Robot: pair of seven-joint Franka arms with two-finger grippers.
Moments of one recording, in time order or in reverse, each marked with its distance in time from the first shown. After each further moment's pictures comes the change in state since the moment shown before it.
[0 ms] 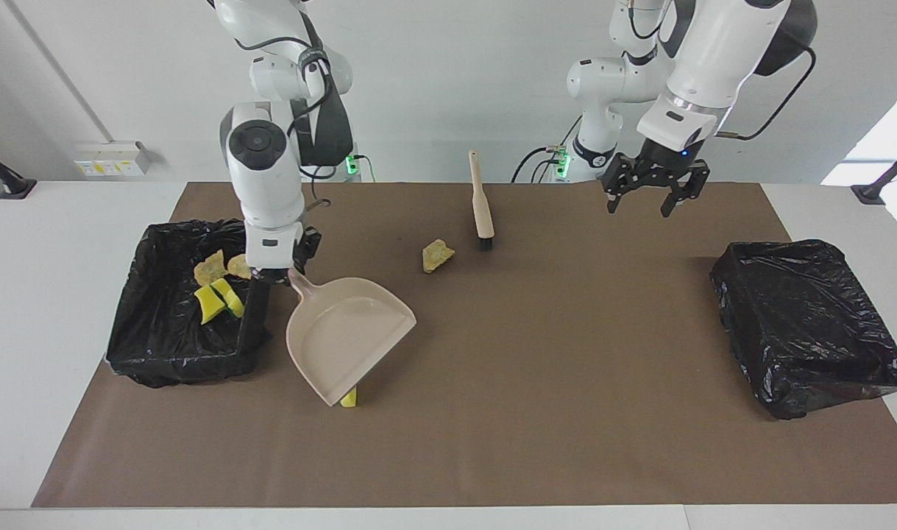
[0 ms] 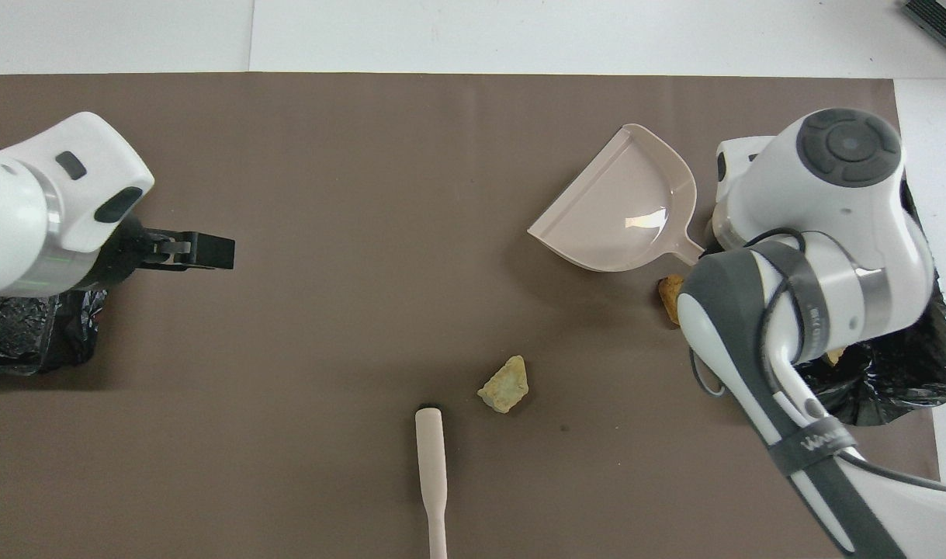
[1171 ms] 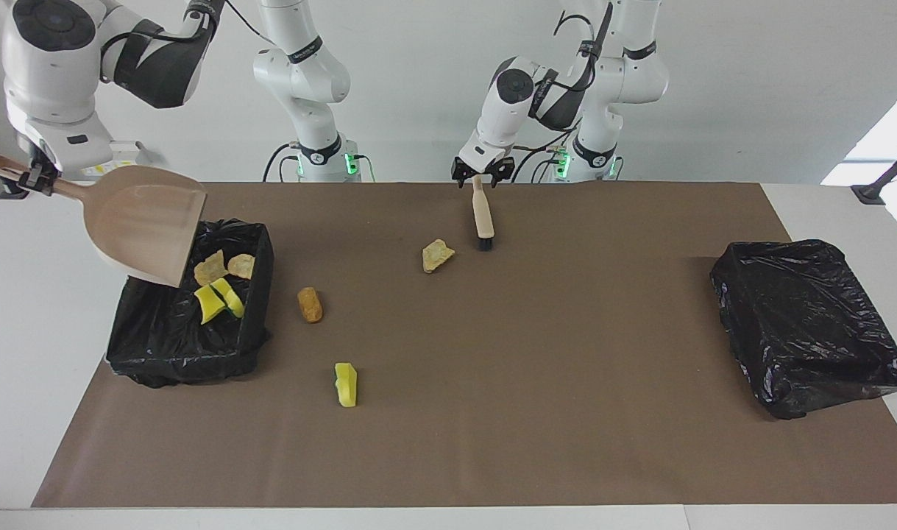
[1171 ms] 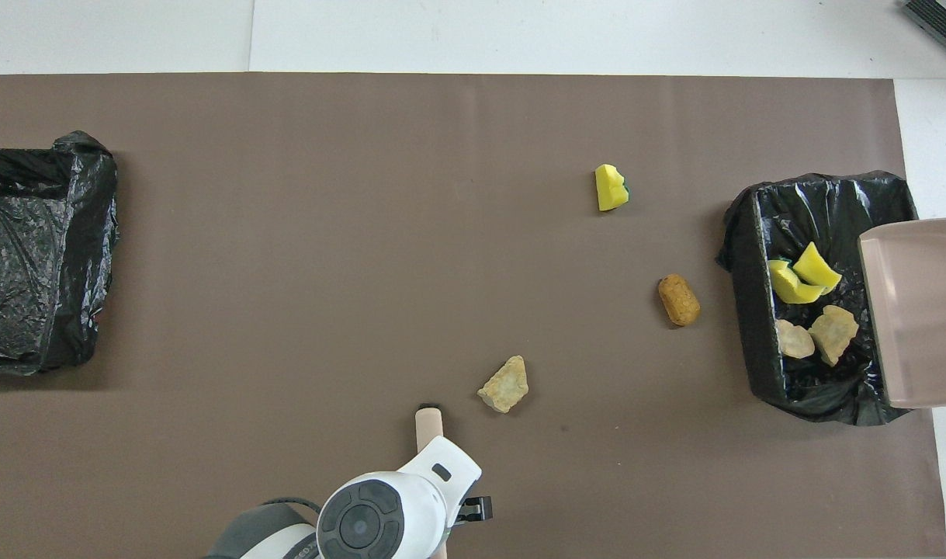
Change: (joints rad) left arm -0.037 -0.215 -0.628 -0.779 -0.473 0.447 -0.478; right arm -0.447 -0.227 -0.019 0.062 -0.438 -0.166 -1.251
